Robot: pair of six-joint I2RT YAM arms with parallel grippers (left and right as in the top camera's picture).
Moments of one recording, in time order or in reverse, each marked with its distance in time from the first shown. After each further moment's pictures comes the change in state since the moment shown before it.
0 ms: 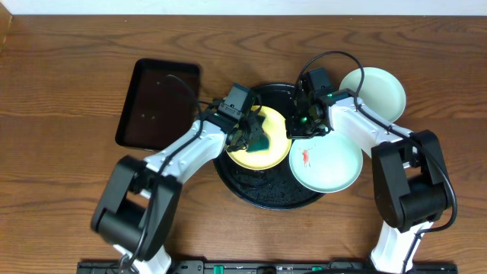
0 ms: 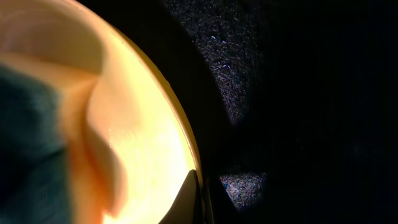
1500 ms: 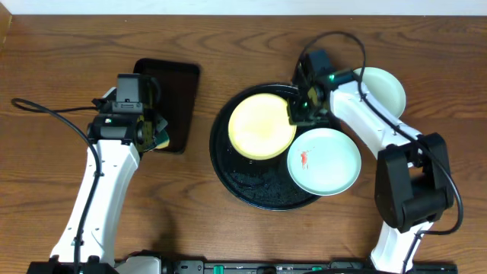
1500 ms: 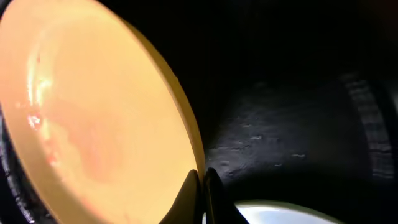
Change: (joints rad) left arm 0.477 -0.443 0.000 -0.450 -0.379 0.188; right arm 0.005 -0.009 0.241 -0.240 0.149 -0.056
